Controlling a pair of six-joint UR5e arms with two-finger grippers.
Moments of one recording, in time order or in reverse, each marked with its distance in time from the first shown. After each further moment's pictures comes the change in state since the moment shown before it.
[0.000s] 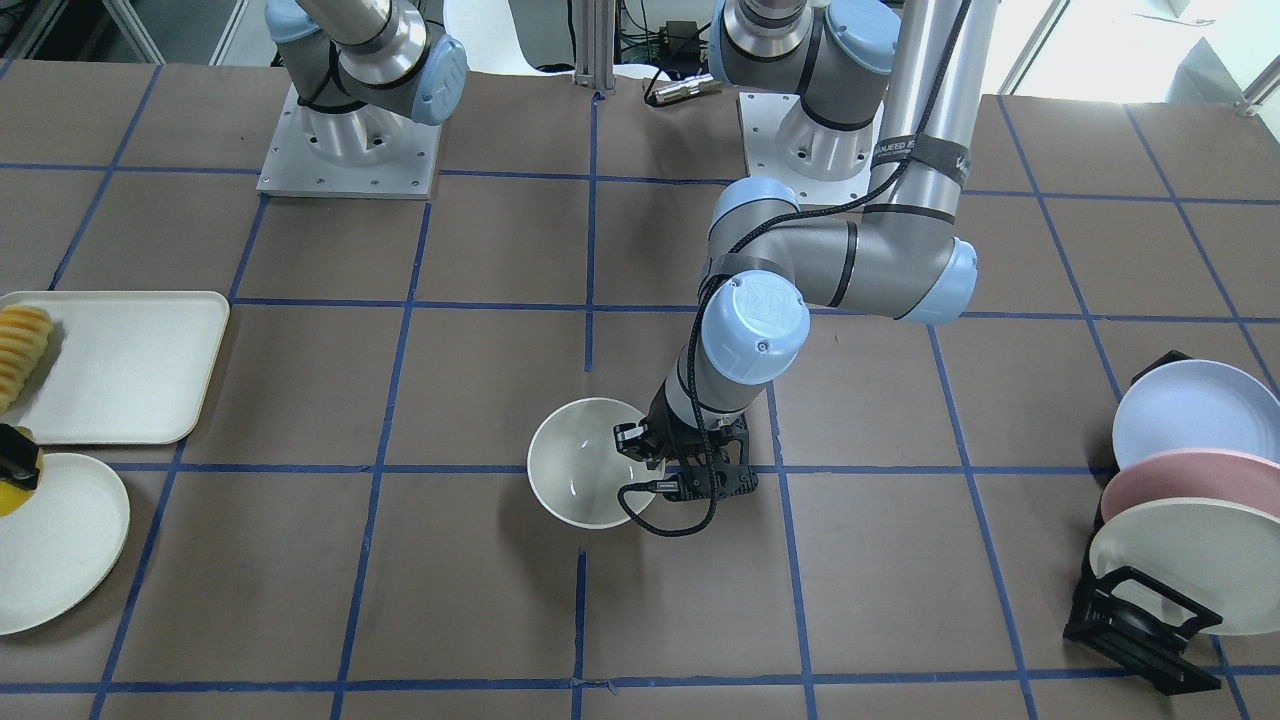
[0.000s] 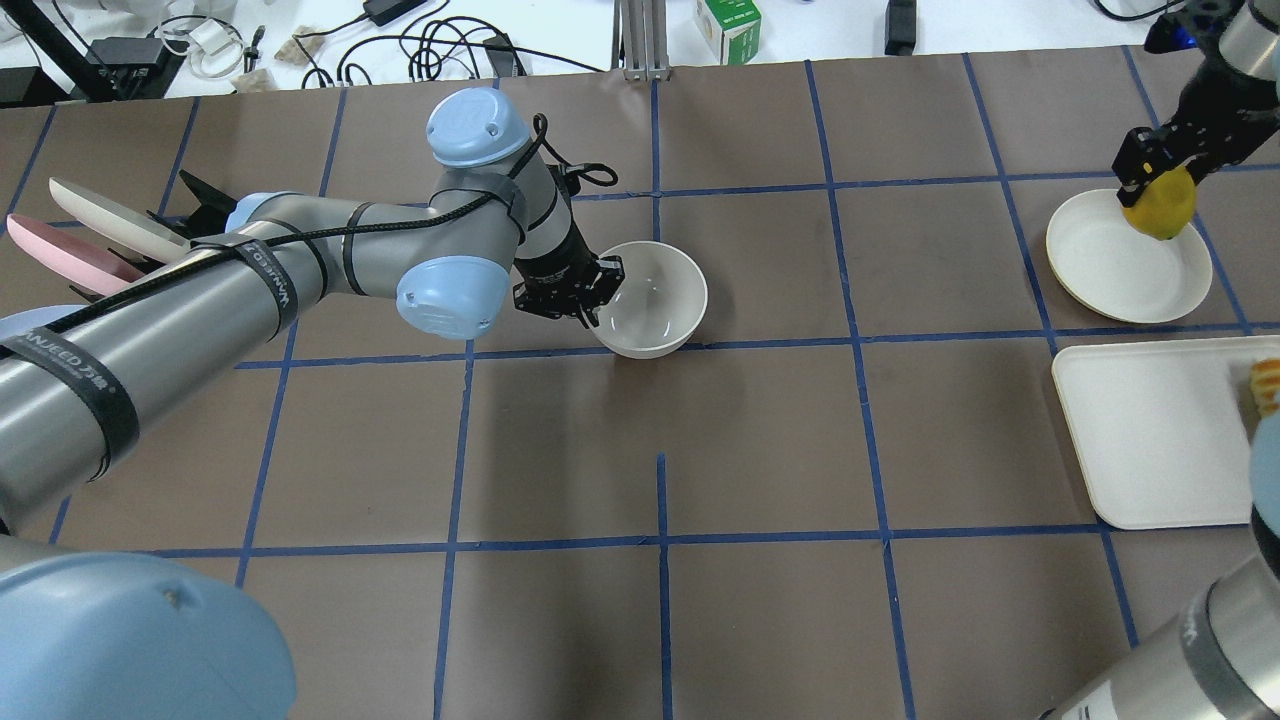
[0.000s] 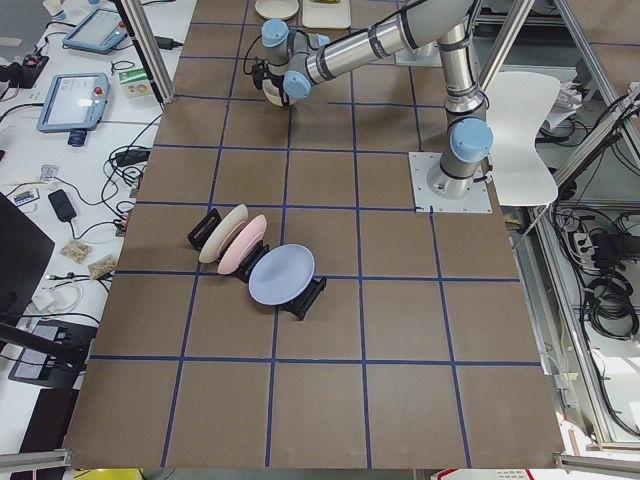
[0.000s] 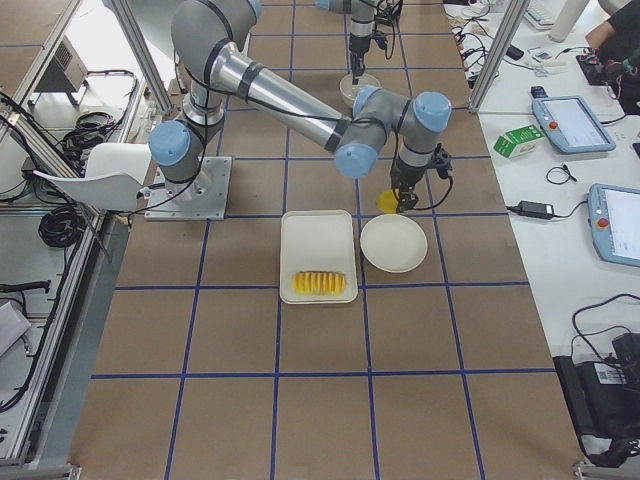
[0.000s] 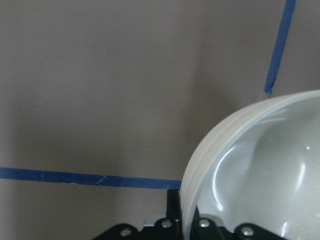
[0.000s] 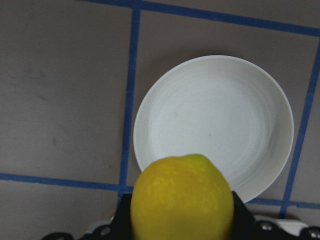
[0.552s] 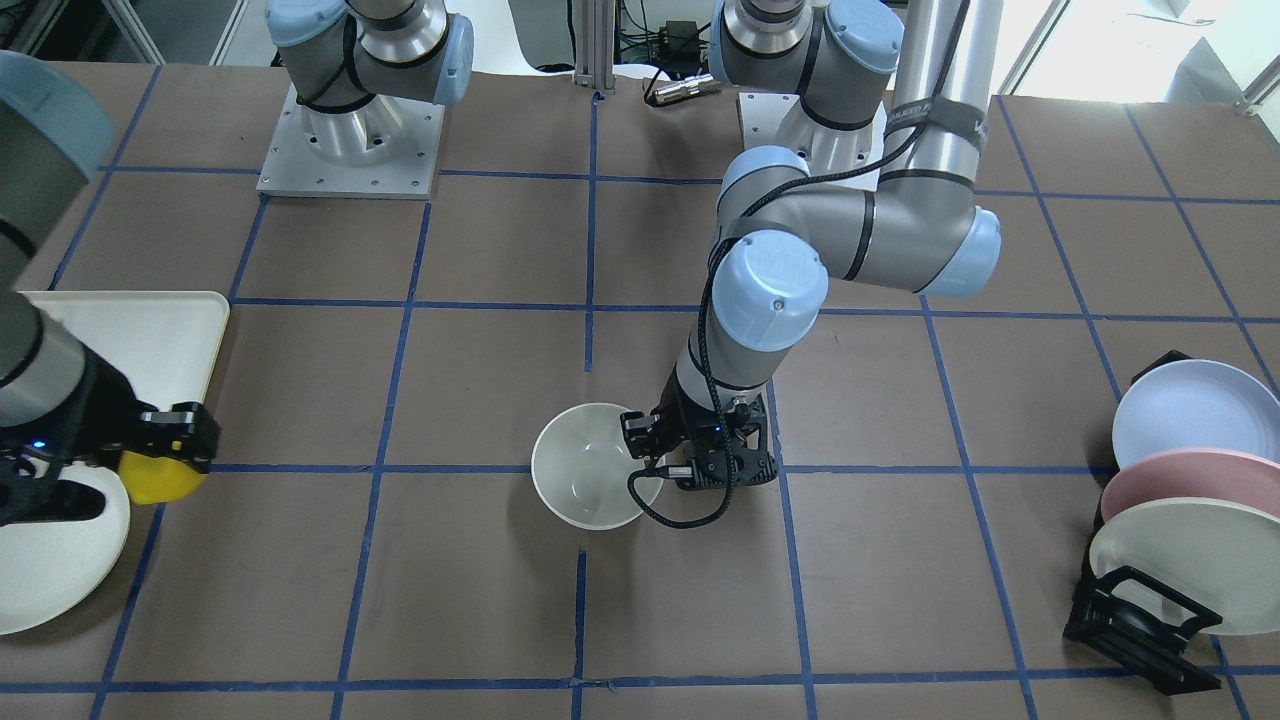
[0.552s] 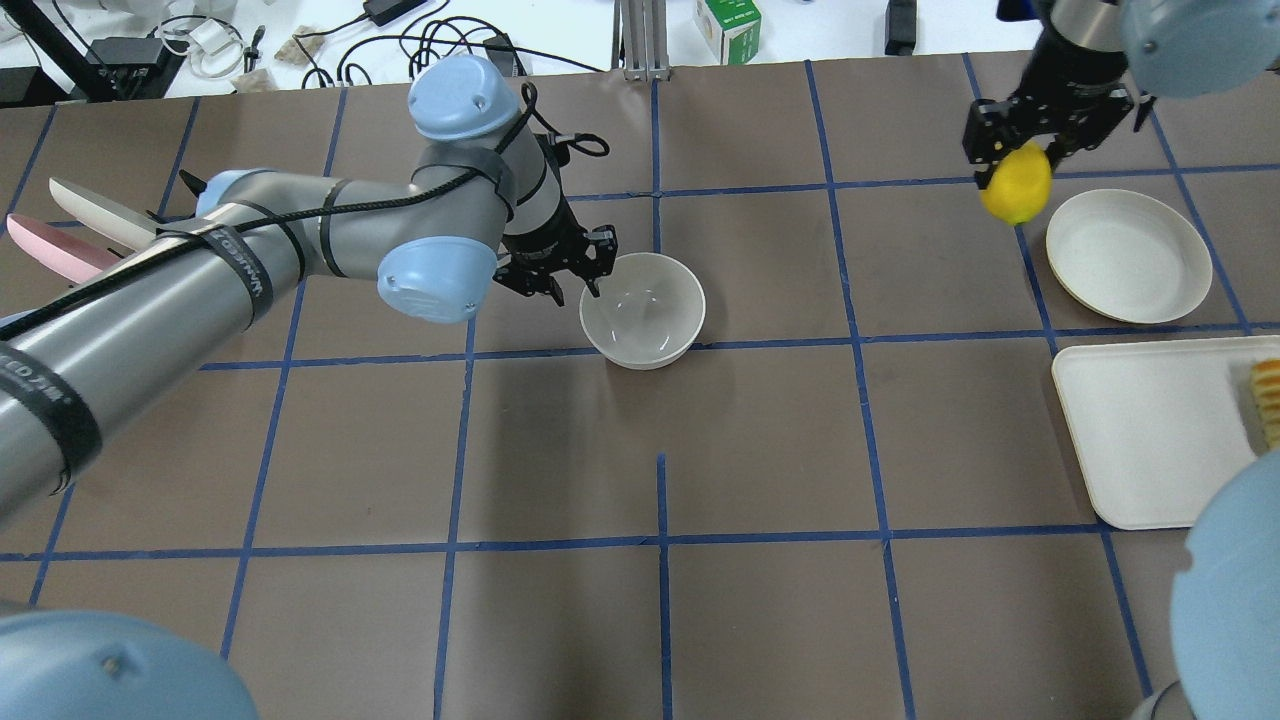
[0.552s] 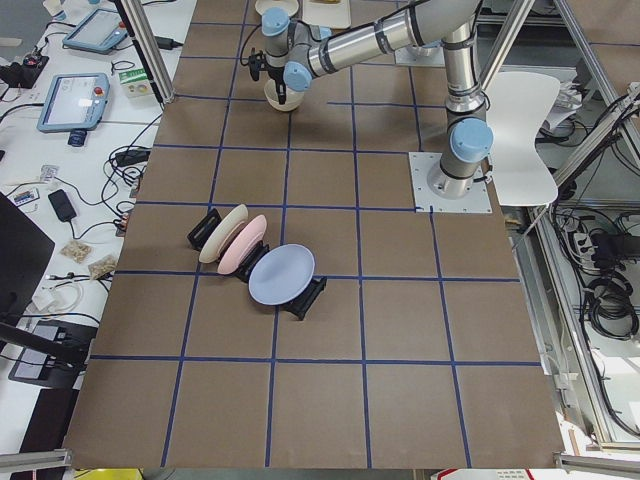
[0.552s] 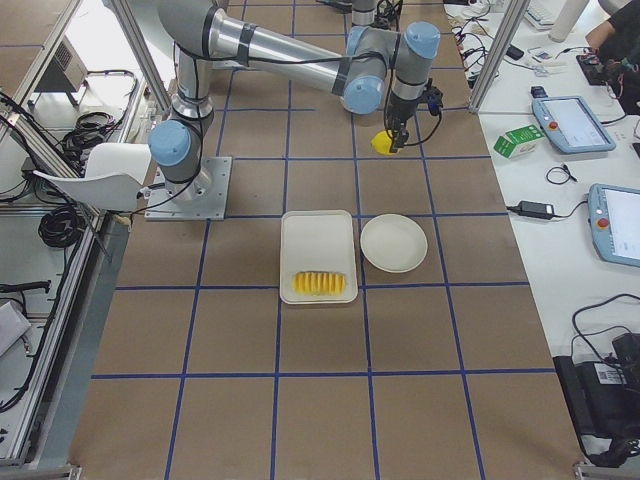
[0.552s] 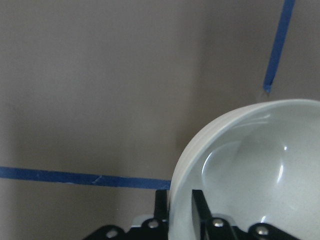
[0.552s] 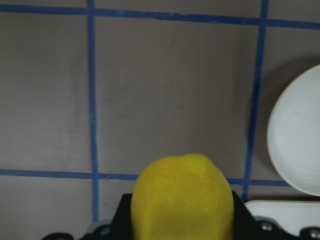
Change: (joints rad) left arm 0.017 0.080 0.065 -0.091 0.069 0.060; right arm 0.277 -0.060 0.007 0.061 0.050 0.349
